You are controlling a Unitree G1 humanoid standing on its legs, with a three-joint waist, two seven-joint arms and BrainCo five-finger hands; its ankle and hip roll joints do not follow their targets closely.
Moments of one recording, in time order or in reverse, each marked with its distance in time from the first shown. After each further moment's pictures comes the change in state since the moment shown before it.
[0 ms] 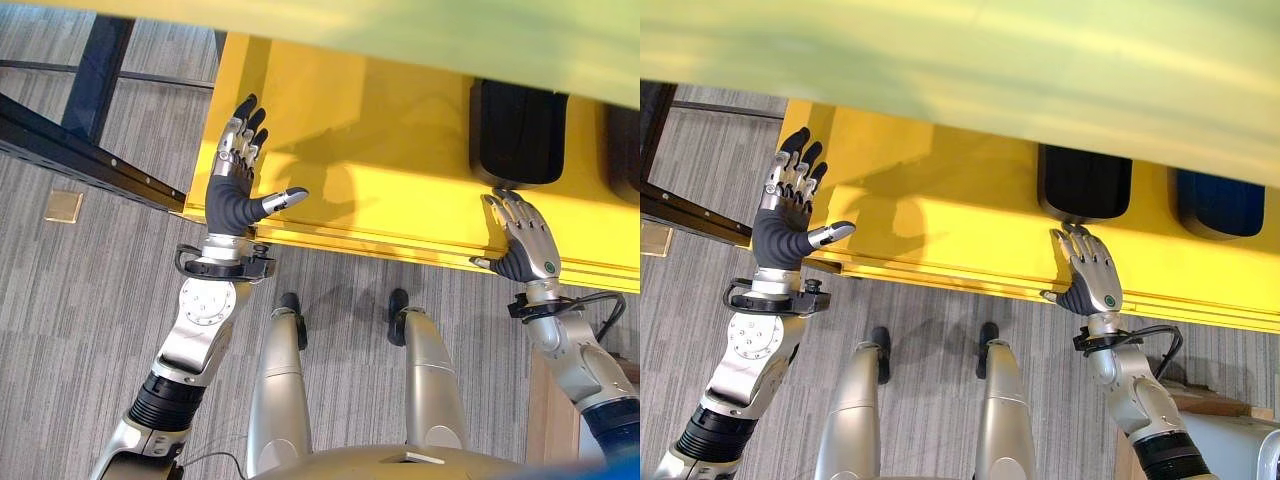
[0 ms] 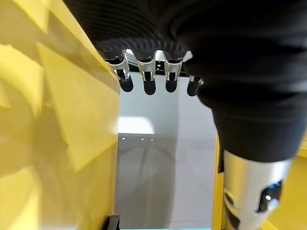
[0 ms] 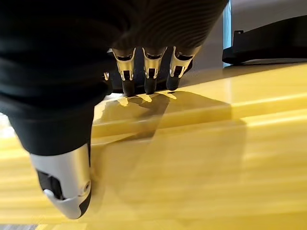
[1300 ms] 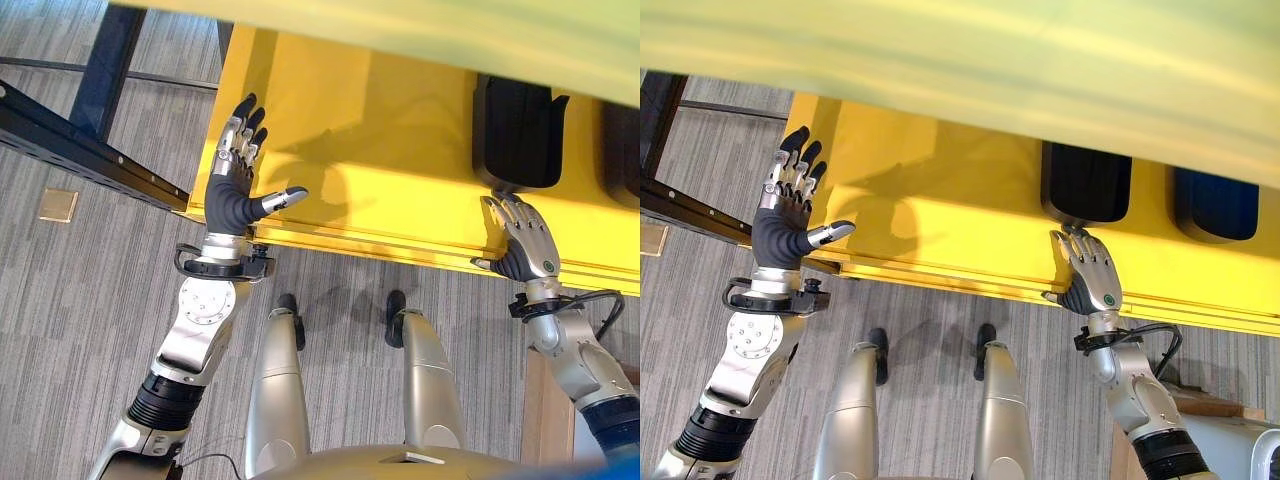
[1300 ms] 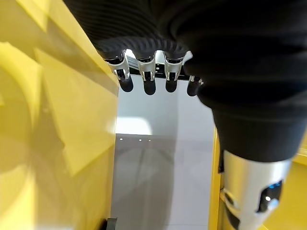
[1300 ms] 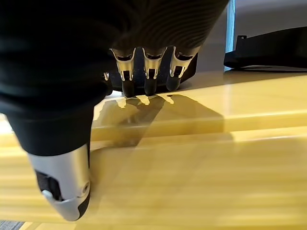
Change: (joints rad) left arm -0.003 0.004 0.000 0.000 -0.001 0.000 -0.001; right arm -0.028 0.000 0.001 0.014 -0.046 0.033 0.009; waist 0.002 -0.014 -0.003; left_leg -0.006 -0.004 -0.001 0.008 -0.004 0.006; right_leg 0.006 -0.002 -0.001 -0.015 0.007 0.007
